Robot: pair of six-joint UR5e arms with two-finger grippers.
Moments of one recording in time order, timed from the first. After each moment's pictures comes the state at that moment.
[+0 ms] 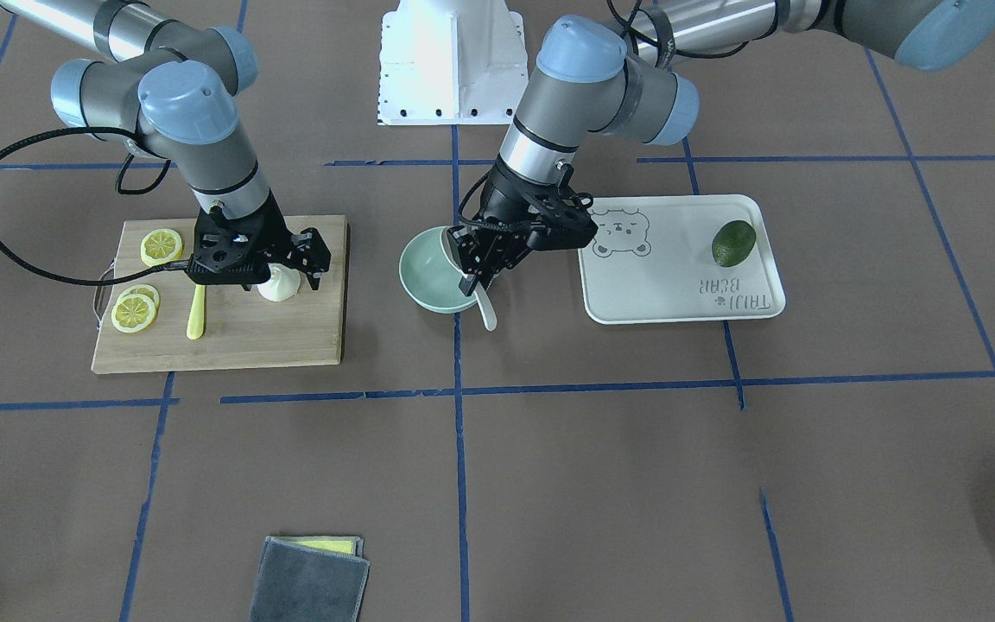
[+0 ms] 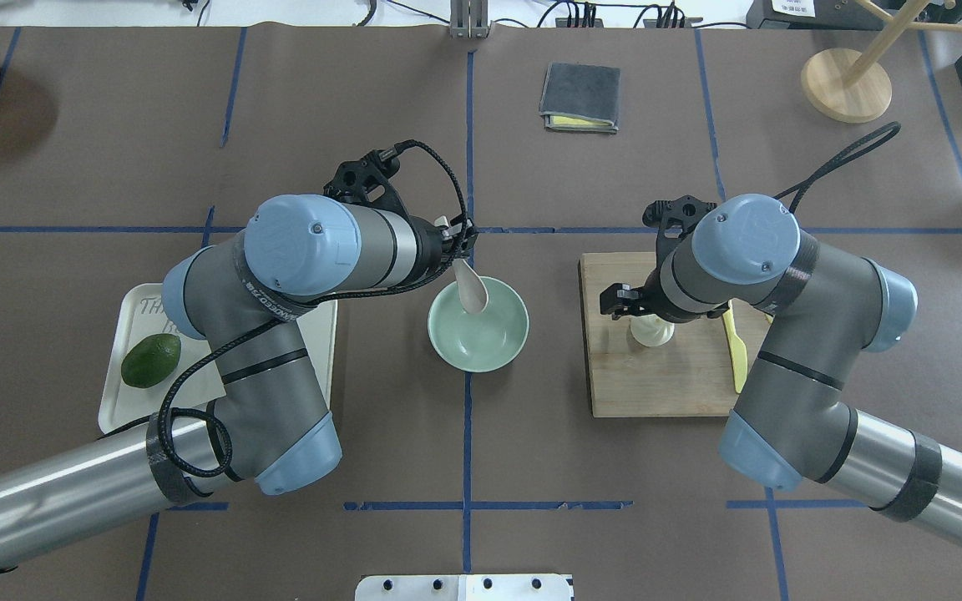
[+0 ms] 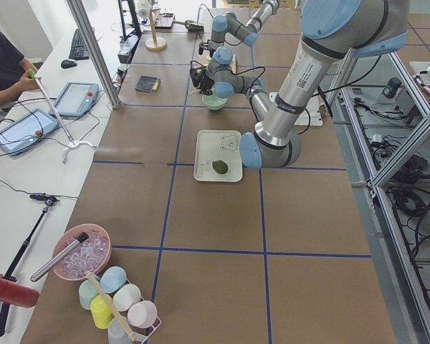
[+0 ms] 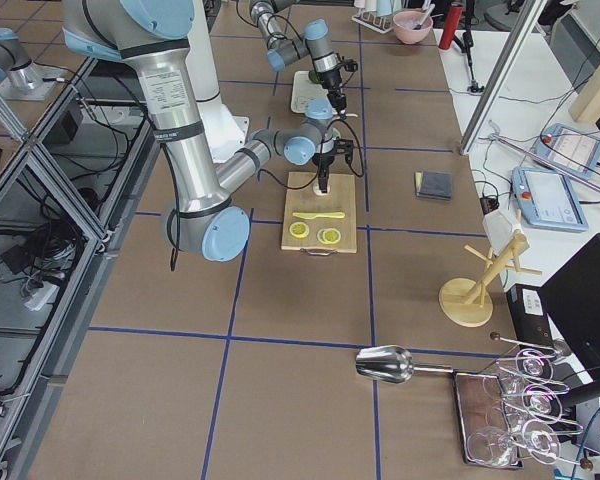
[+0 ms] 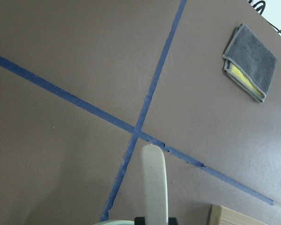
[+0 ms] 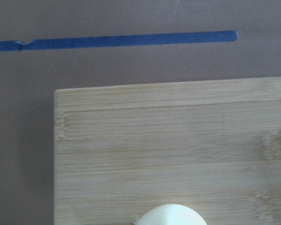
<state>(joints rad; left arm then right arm) -0.51 -2.26 -1.60 -2.09 -1.65 -1.75 0.59 -1.22 1.76 -1.38 1.86 1.19</state>
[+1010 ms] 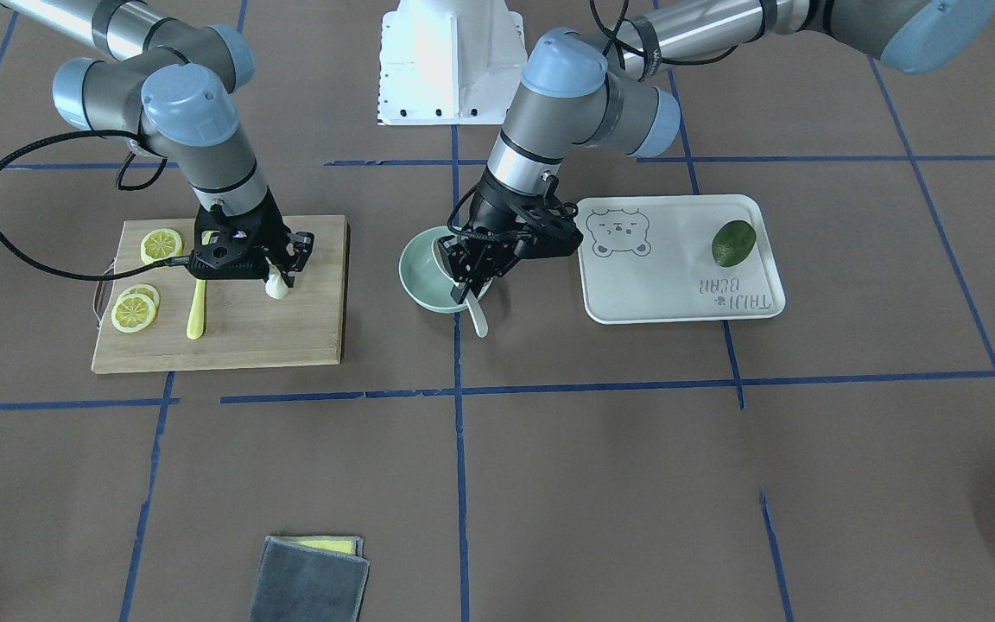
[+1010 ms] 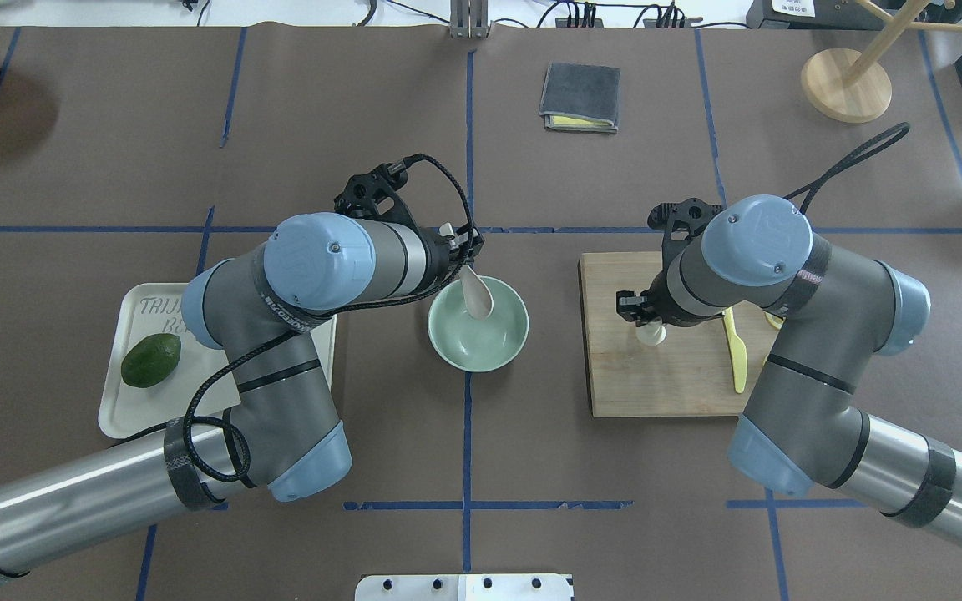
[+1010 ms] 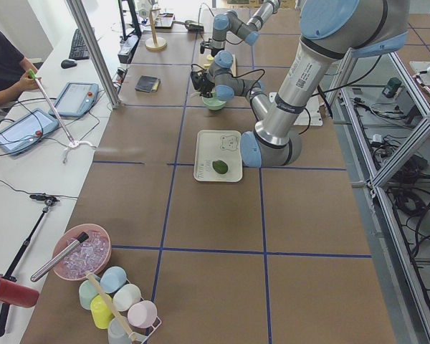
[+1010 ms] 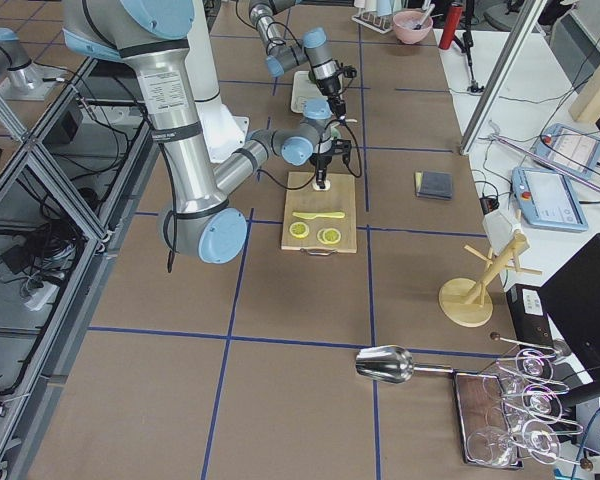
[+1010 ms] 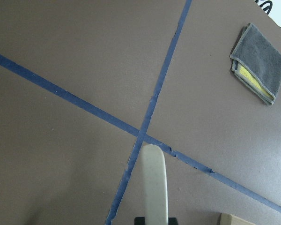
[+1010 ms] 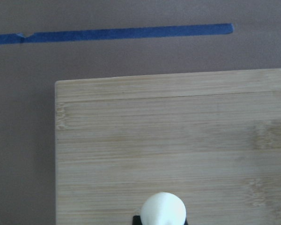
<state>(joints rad) -0.49 -2.27 -1.55 -2.13 -1.61 -1.75 0.60 -1.23 1.80 -1.39 1.88 1.19</state>
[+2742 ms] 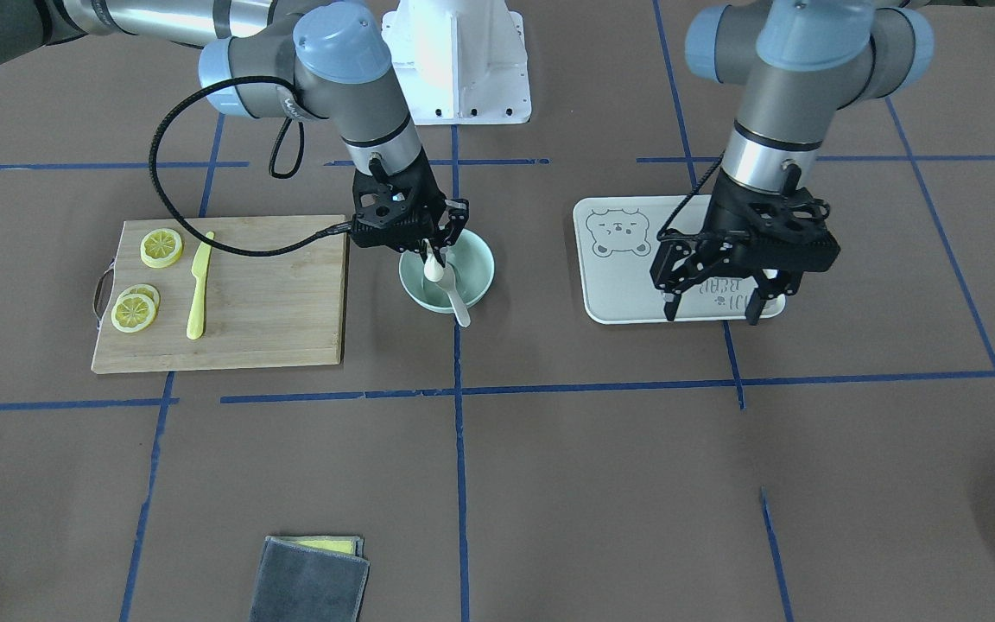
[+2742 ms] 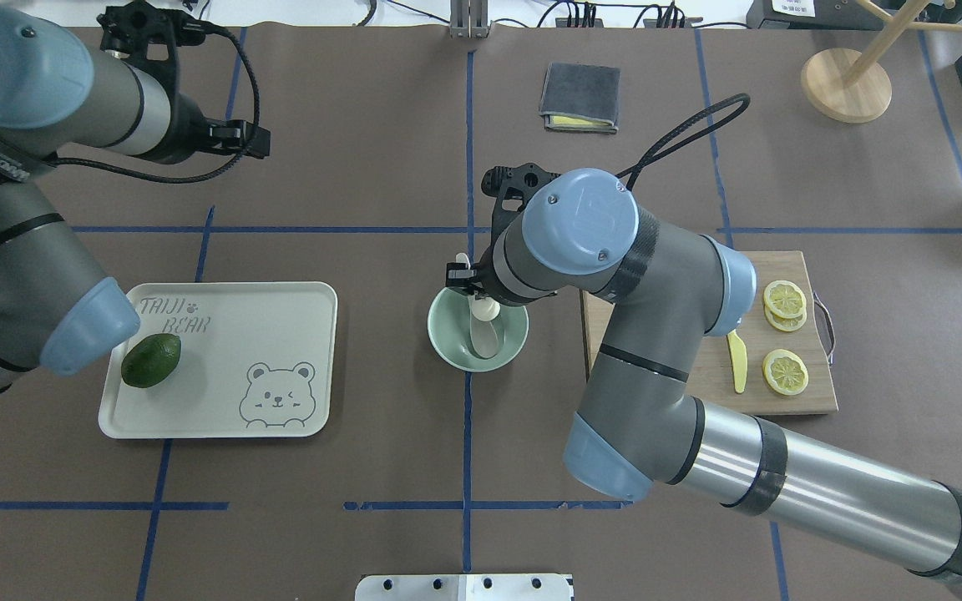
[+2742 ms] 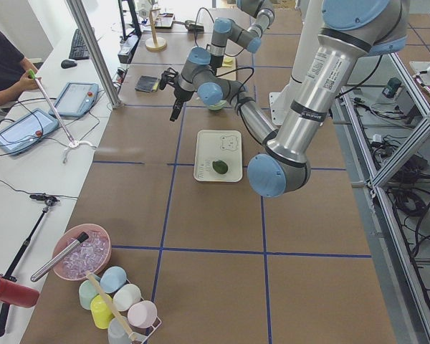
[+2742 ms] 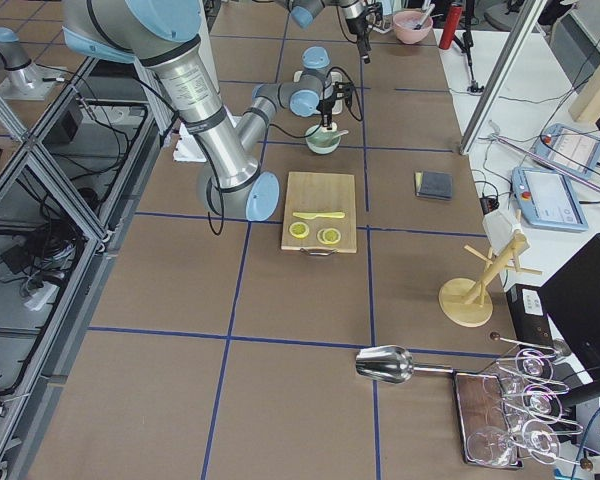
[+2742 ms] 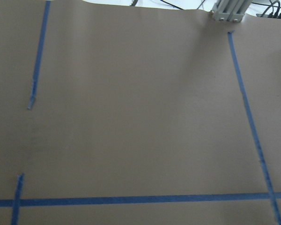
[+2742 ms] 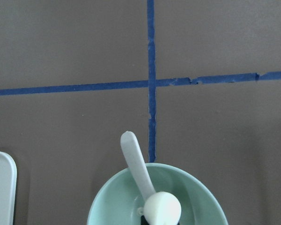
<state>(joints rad) -0.87 -2.01 -1.85 -1.75 -1.79 -0.89 0.50 -0.88 1.68 -1.38 1.79 1.30</state>
